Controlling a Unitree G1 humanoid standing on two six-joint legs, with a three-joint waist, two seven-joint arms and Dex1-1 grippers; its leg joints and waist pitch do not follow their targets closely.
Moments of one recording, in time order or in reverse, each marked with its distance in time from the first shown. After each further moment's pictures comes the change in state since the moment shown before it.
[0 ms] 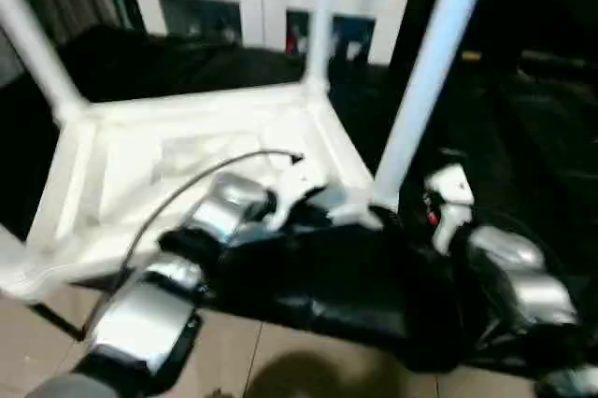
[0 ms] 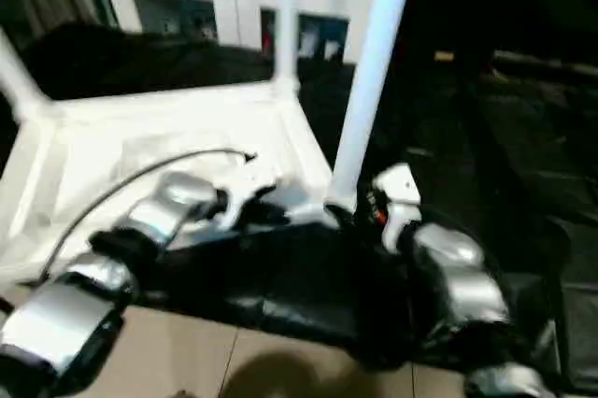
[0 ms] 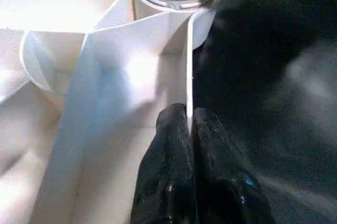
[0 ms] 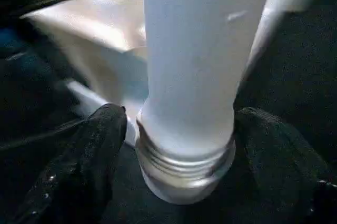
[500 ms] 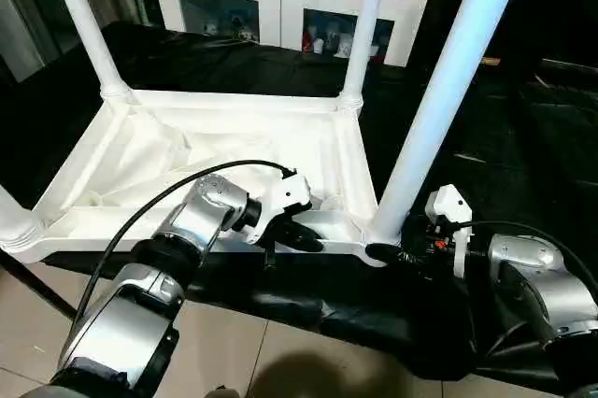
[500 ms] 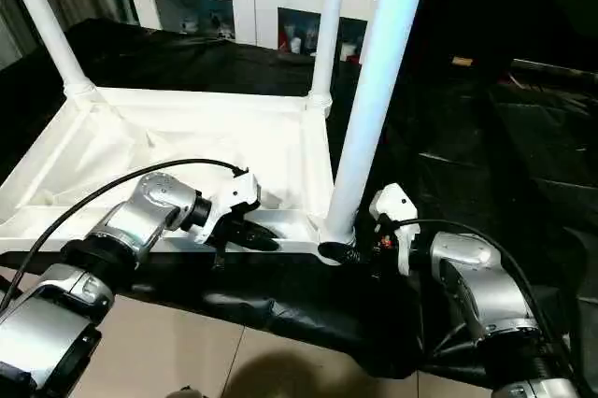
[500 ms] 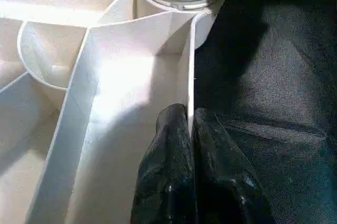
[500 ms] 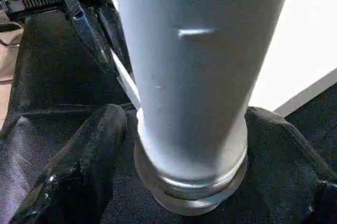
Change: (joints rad) left arm 0.052 0.046 -0.026 -0.098 -0.010 0.002 -0.143; right arm 0.014 -0.064 0.065 -0.062 0.014 0.087 0.175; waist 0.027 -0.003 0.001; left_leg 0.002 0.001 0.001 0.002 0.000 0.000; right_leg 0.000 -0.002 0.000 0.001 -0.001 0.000
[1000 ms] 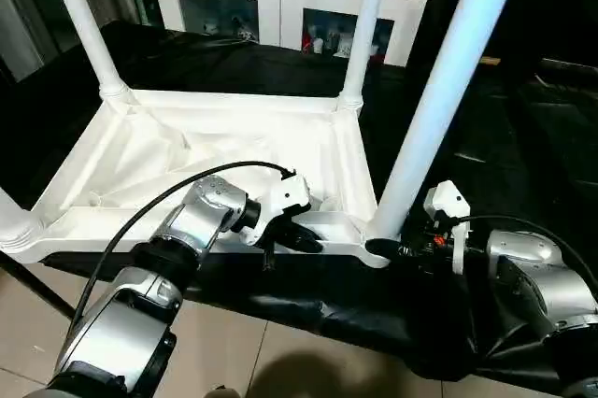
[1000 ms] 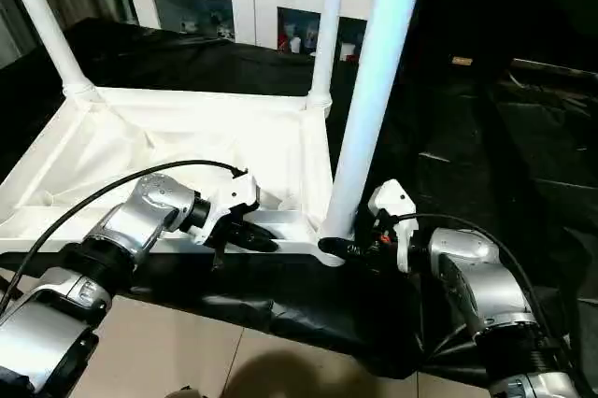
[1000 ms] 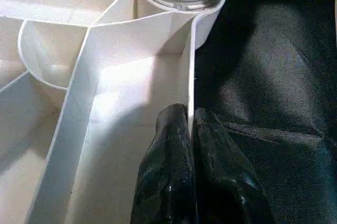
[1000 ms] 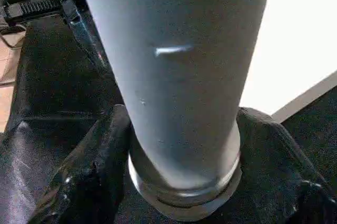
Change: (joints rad) left arm 0.013 0.004 0.000 -0.029 0.000 0.022 -0.004; right arm -0.017 0.005 -0.003 0.017 0.000 0.013 0.017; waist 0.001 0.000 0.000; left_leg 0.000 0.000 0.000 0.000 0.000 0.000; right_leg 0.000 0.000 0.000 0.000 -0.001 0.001
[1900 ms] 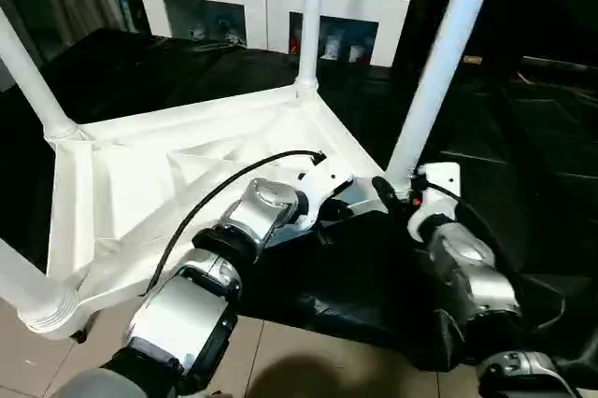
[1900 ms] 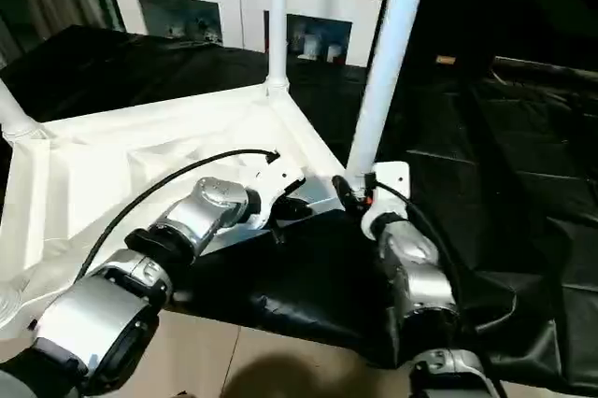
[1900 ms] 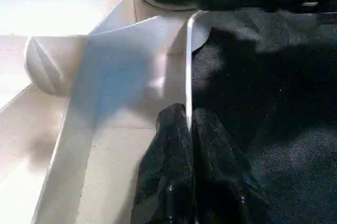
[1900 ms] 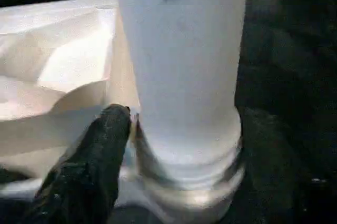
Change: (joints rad) left arm -0.155 -0.217 0.075 0.296 0.033 0.010 0.533; right arm -0.104 0.347 -0.190 0.283 -0.059 -0.212 -0.670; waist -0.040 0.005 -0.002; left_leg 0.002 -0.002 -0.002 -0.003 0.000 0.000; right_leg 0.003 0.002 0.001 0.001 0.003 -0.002
